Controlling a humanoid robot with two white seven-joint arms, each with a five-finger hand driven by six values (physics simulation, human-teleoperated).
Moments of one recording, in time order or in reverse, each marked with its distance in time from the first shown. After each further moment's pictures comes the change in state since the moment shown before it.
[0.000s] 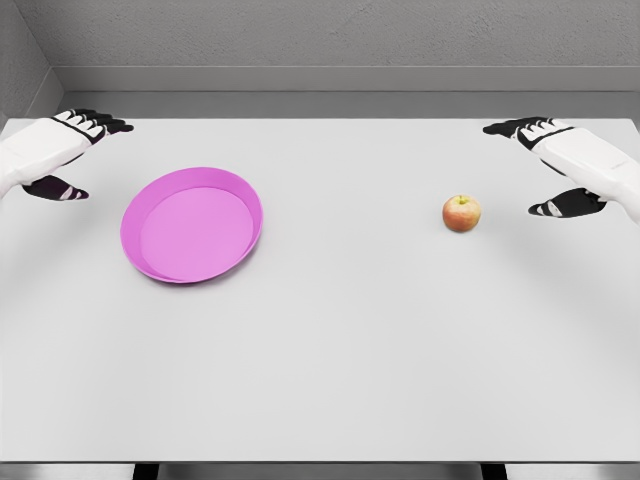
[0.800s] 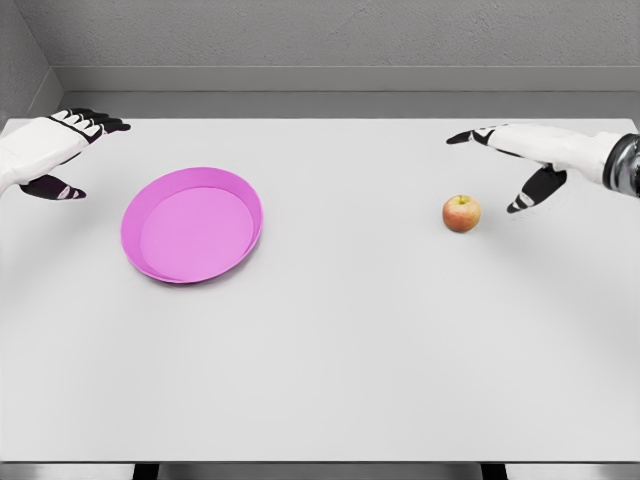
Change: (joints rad) left arm 0.000 0.002 0.003 0.003 0.000 0.000 0.000; right arm -0.278 0.214 0.055 0.141 -0.004 0.178 0.544
